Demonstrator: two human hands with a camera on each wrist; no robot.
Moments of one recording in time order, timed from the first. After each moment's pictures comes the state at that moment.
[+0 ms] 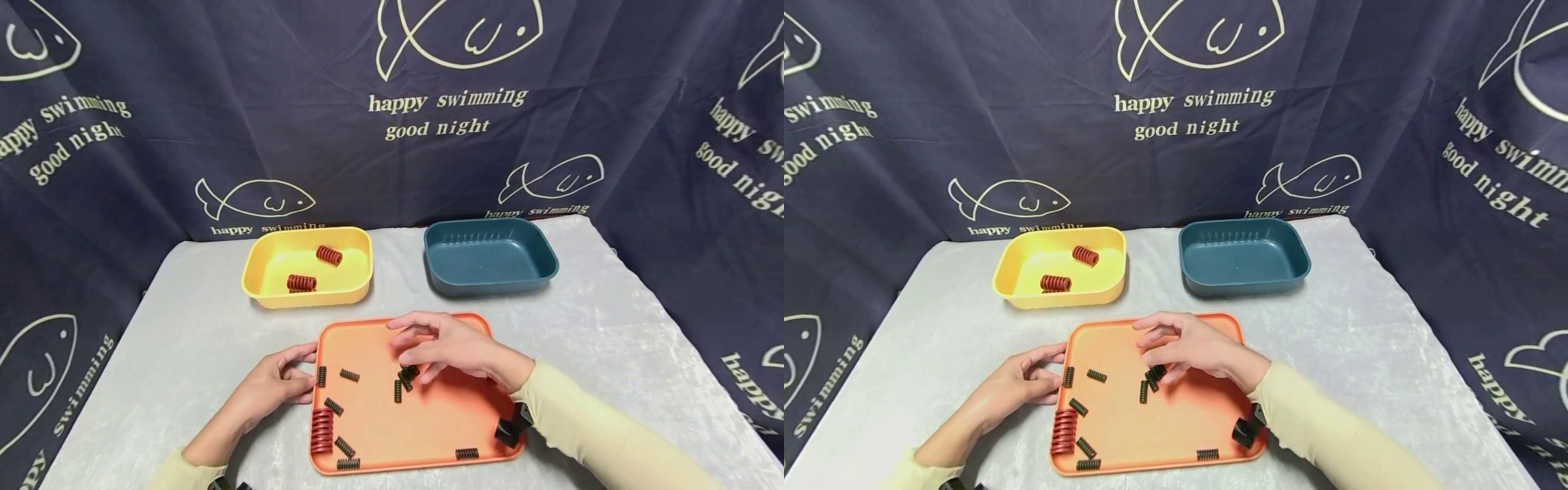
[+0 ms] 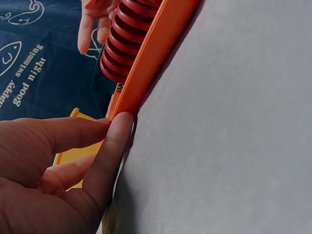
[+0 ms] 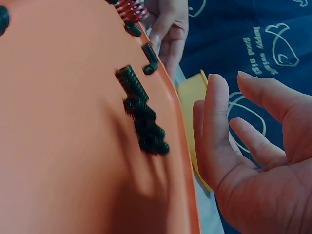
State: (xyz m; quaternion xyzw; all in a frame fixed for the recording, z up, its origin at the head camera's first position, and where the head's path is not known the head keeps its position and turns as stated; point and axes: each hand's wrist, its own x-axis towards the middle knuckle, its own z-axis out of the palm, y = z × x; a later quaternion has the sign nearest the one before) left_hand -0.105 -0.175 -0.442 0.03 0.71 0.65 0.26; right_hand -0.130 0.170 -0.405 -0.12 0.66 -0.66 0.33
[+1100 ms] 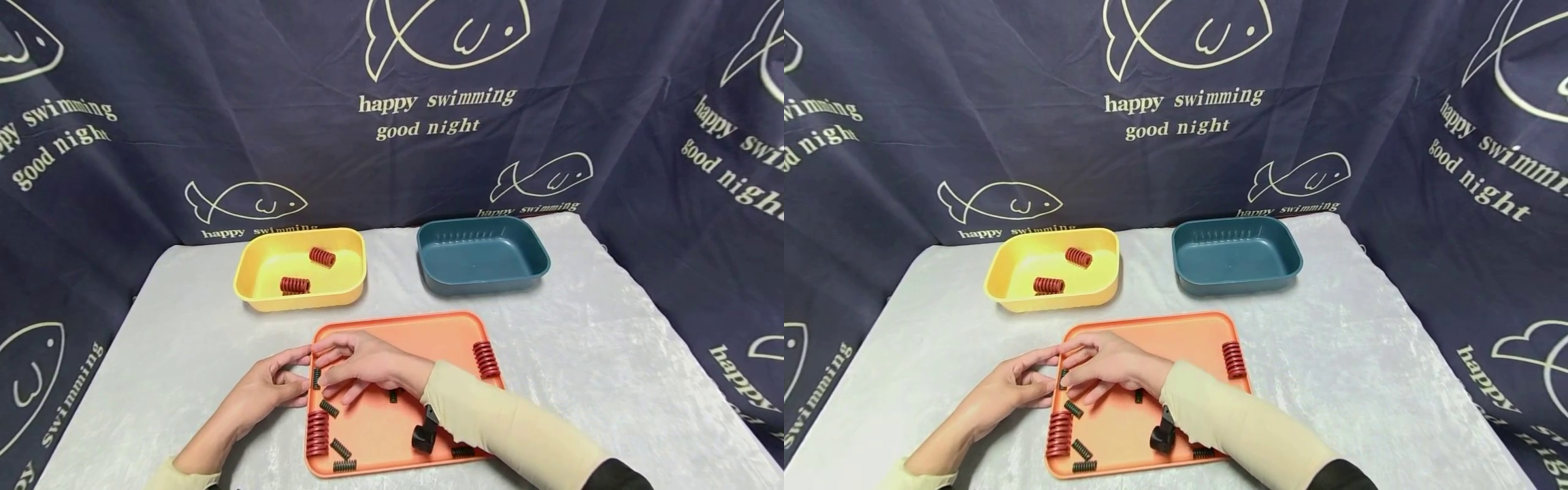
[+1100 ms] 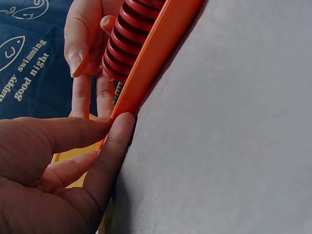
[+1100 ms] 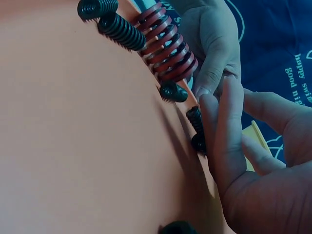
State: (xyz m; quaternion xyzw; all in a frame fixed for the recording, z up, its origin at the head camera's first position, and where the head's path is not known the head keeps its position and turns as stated) left_hand -0.104 -0.181 -0.445 0.06 0.70 0.66 0.27; right_hand -0.133 0.058 -0.429 -0.08 0.60 -0.69 0.40
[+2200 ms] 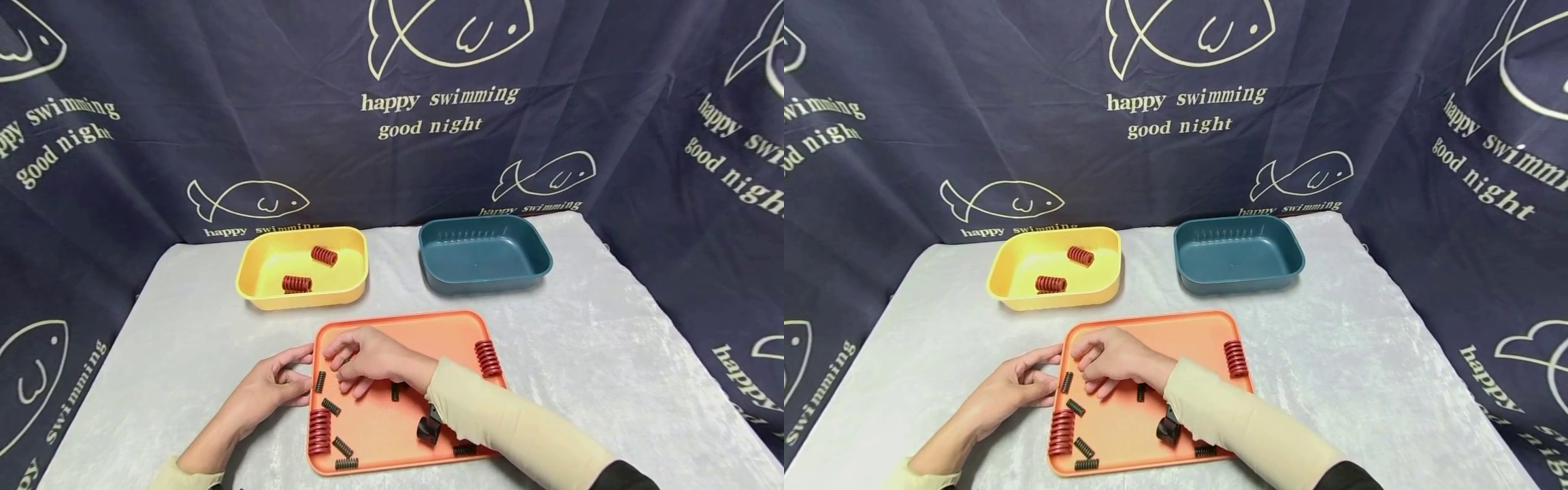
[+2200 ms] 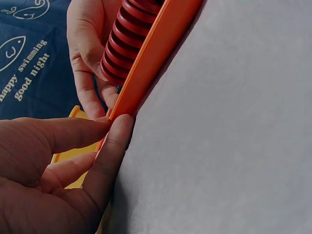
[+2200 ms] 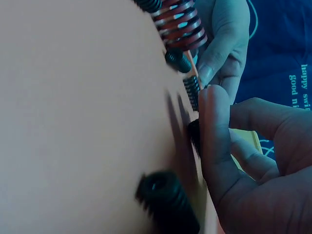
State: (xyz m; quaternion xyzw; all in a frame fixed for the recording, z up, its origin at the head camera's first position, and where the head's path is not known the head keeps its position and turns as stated) left_hand -0.102 -0.179 -0.446 0.05 0.69 0.67 0.27; right_hand -0.134 0.060 -0.422 -0.09 0.69 -0.62 0.35
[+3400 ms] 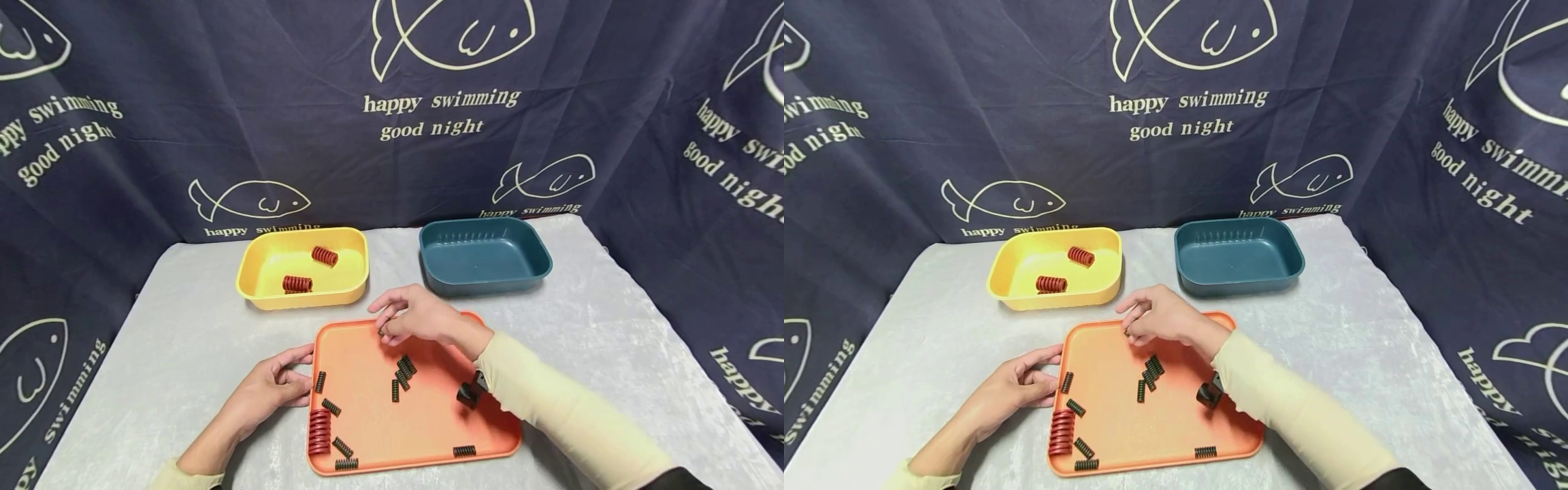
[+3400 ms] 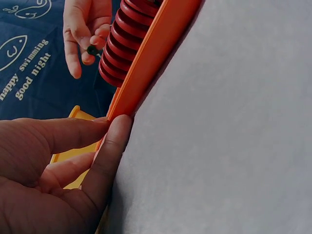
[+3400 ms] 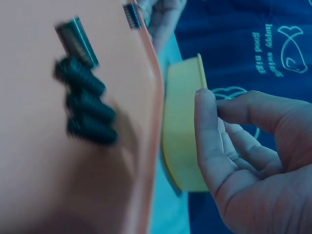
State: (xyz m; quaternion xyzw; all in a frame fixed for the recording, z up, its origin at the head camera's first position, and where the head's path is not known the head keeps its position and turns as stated) left_hand -0.100 -0.179 -0.448 0.05 0.68 0.68 0.26; right_hand -0.166 0.131 -0.382 -0.12 0.72 -0.63 0.28
